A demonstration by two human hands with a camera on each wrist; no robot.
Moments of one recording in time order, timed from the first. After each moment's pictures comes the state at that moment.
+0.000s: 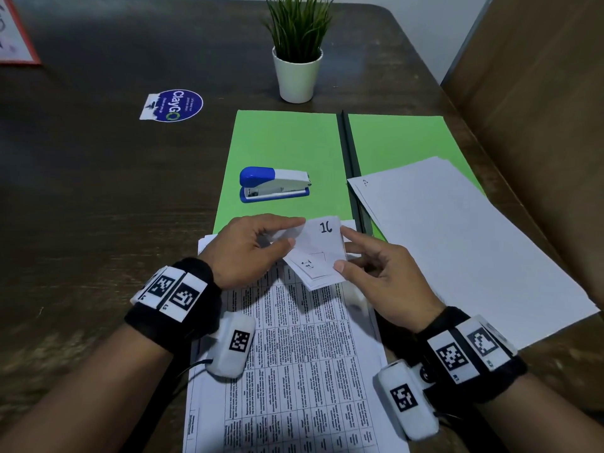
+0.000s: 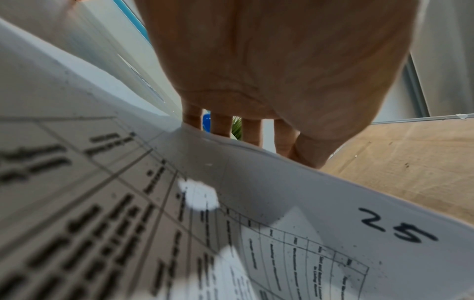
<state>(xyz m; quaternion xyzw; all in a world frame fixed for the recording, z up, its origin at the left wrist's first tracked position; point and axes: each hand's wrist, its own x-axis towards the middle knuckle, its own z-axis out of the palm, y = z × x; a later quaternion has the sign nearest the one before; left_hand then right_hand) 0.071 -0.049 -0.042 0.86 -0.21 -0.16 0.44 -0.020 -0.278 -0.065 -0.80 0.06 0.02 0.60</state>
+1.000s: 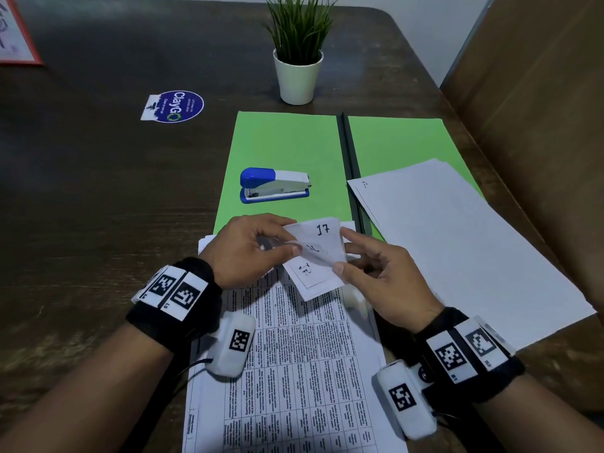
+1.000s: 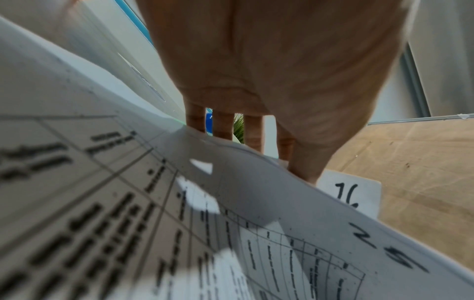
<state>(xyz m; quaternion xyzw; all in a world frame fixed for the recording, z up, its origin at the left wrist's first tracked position) 0.074 -0.049 -0.048 0.83 -0.22 -0.15 0.48 -0.019 -0.280 -0.068 -0.80 0.06 0.01 0.60</state>
